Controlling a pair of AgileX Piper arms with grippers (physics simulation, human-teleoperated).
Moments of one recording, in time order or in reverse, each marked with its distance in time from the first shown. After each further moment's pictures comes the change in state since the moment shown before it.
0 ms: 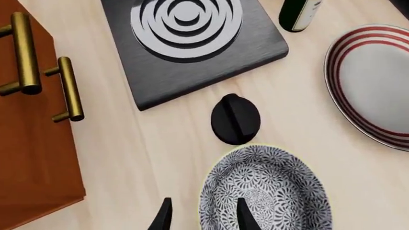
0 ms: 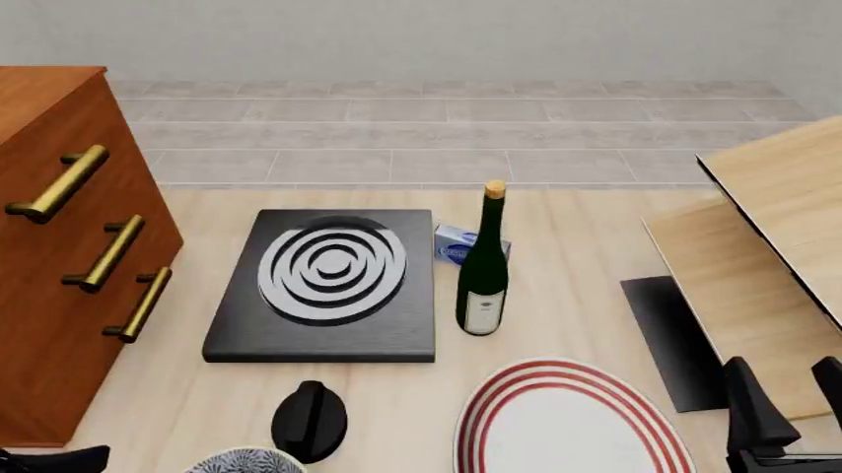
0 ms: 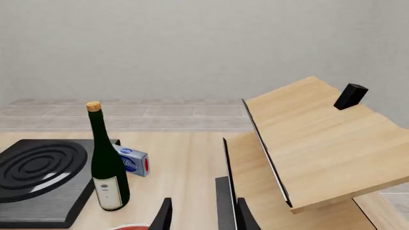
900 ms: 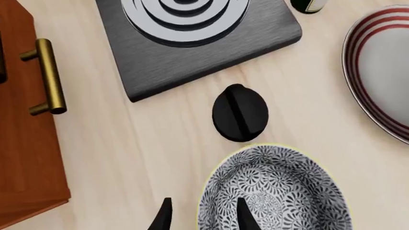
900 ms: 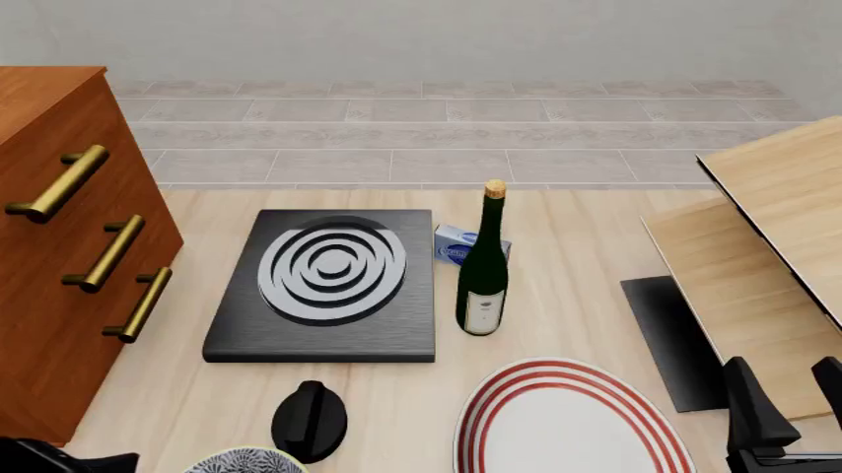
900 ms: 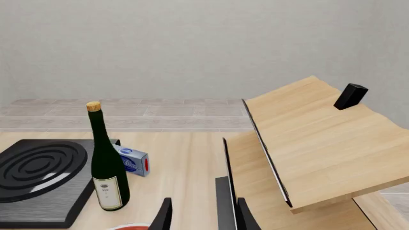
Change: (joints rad) left arm 0.004 0.087 0.132 -0.160 -0.009; right arm 0.000 0.000 0.000 0.000 0.000
